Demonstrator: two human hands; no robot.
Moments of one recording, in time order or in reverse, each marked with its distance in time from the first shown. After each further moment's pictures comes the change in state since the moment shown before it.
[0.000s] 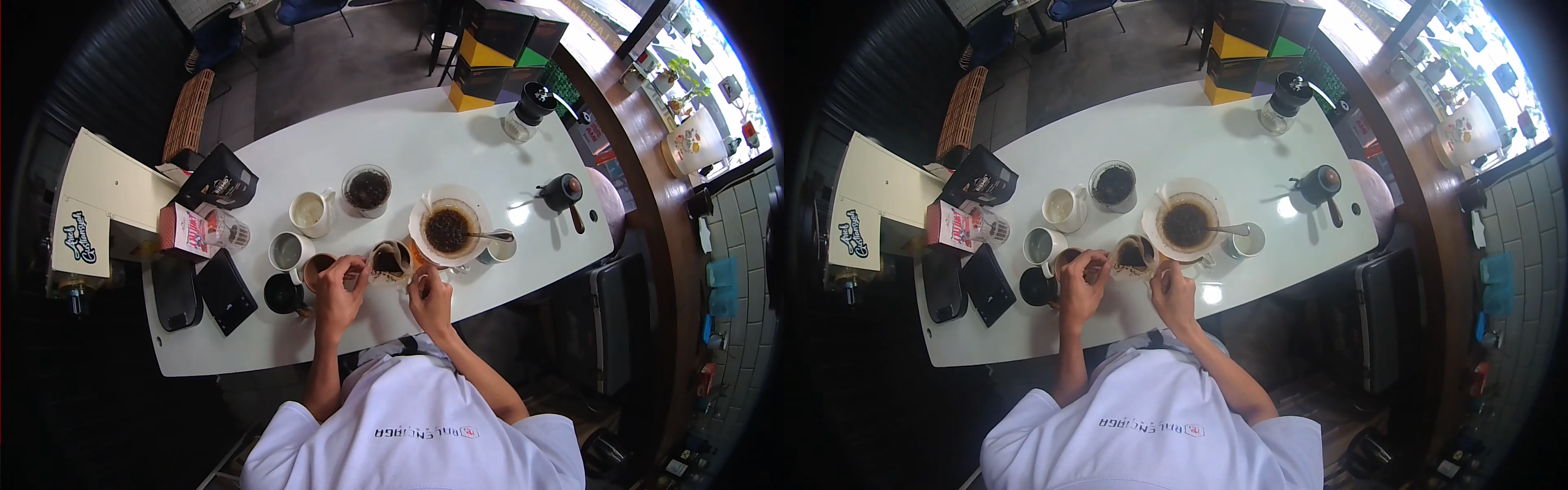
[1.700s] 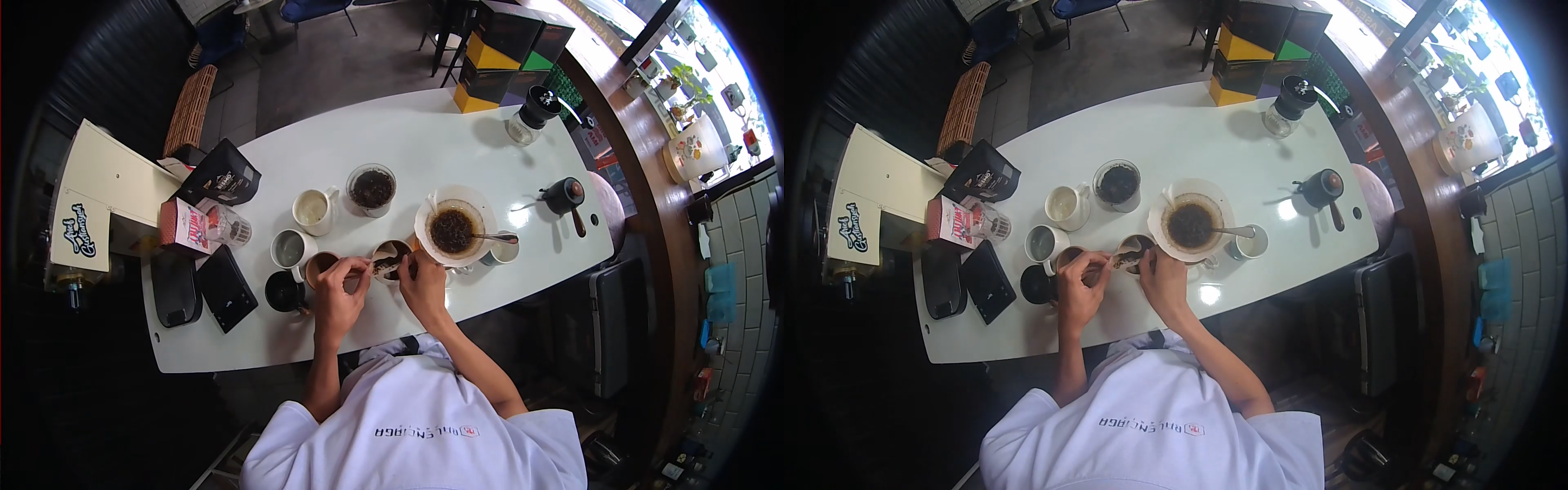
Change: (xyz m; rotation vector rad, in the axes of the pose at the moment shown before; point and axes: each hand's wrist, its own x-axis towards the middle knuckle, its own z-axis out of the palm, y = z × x) left_hand -0.002 0.019 -0.009 -0.043 0.029 0.043; right_hand 0.033 -0.037 0.010 -0.130 -0.041 0.045
